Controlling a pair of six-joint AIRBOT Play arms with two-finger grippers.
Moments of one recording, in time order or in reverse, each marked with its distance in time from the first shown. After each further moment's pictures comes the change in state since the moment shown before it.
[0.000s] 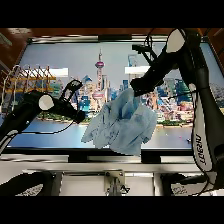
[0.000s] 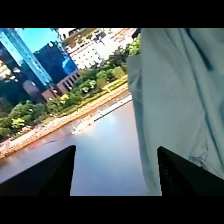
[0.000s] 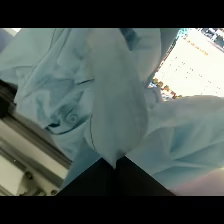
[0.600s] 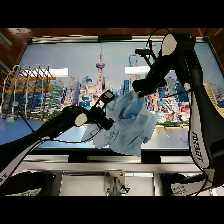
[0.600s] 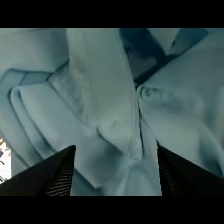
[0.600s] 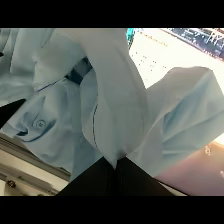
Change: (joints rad) left arm -0.318 -0.183 -0.013 -0.066 0.448 -0.014; right arm 0.009 -0.026 0.000 -0.098 0.017 0.065
